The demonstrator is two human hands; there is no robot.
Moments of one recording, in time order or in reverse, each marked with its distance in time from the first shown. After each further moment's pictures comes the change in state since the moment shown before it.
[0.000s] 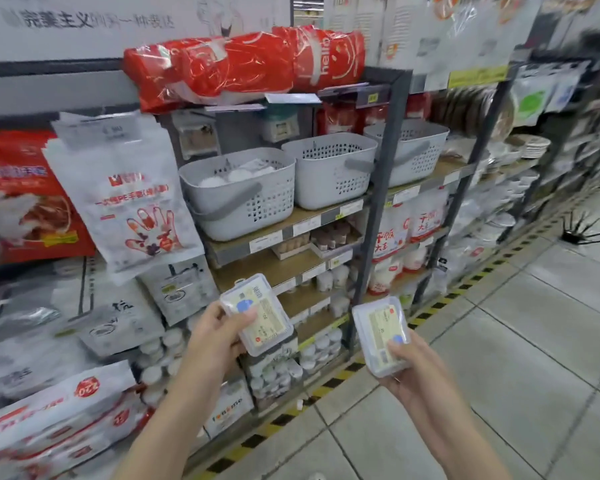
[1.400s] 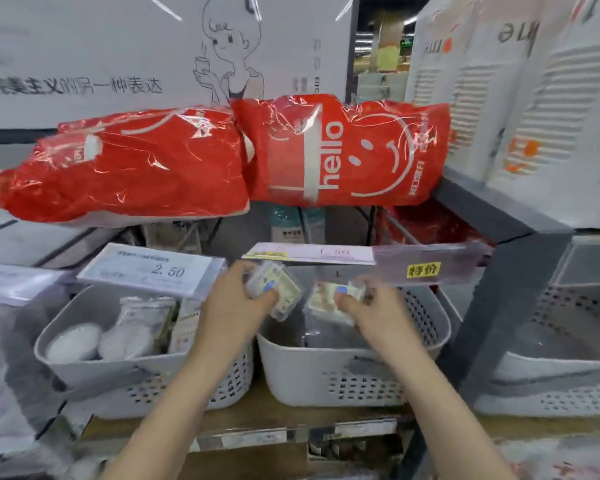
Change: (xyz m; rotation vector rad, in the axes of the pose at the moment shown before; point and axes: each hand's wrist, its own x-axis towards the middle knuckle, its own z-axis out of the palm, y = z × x) left_hand 0.422 0.139 0.234 0.770 0.622 0.445; right_hand 0.556 -0.236 0.117 -0.803 -0.460 -0.454
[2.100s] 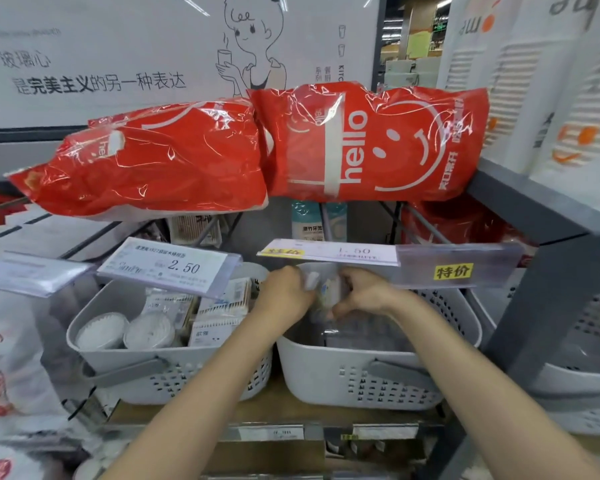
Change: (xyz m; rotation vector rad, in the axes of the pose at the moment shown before) left_hand 0.037 0.004 0.042 0.401 -0.284 -0.105; right_hand 0.082 0.013 0.030 -0.361 -0.601 -0.023
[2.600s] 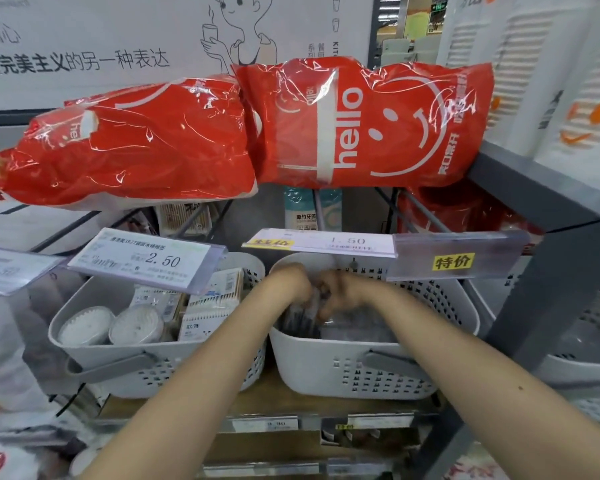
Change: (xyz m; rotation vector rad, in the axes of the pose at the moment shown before) left_hand 0.028 0.017 0.005 0.289 -0.399 -0.066; right_hand 0.027 0.001 0.018 -0.426 -0.189 0.011
